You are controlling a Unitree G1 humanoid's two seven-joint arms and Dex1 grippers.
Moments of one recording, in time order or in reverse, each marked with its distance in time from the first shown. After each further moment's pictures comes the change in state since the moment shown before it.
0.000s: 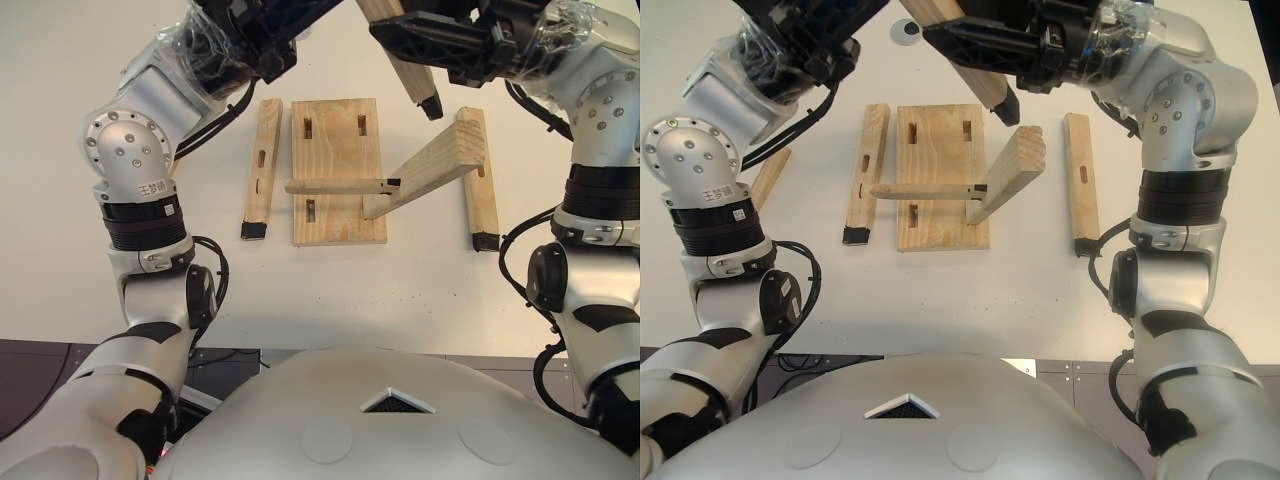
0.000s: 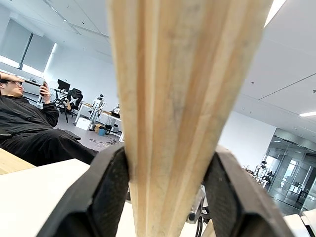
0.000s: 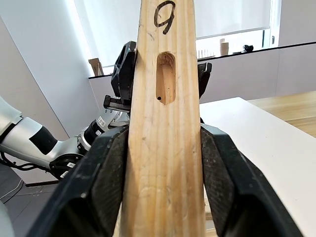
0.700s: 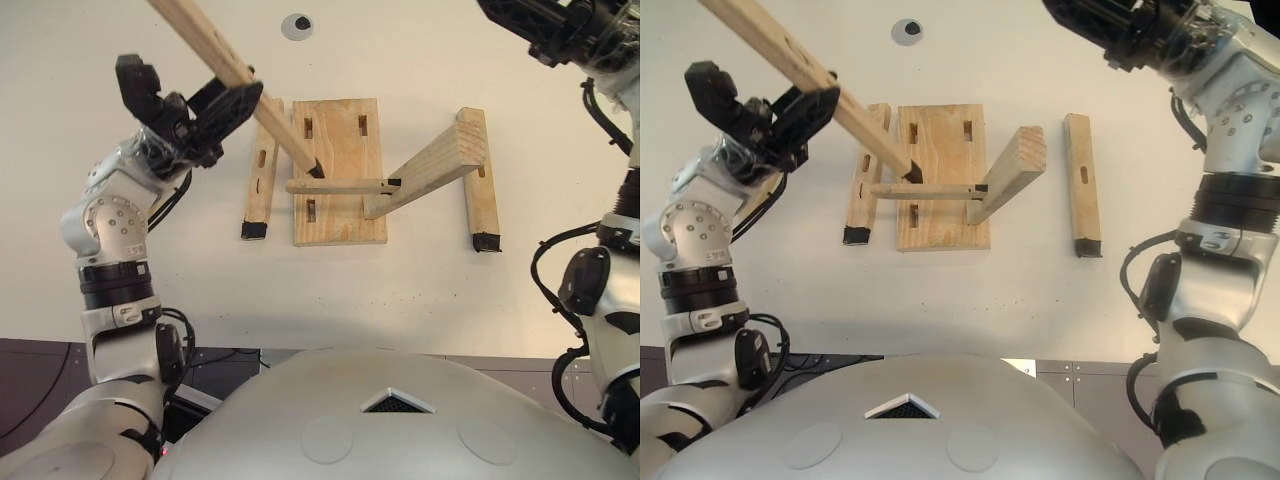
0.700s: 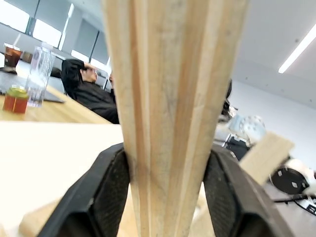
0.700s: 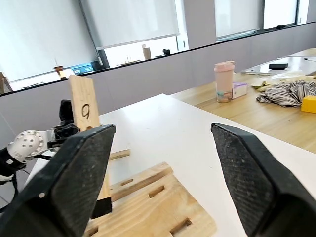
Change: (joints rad) left arm 0.384 0.180 0.072 0.100 0.220 -0.253 -0.304; right arm 0.046 -0.158 -0.167 0.180 -0.067 -0.082 -0.140
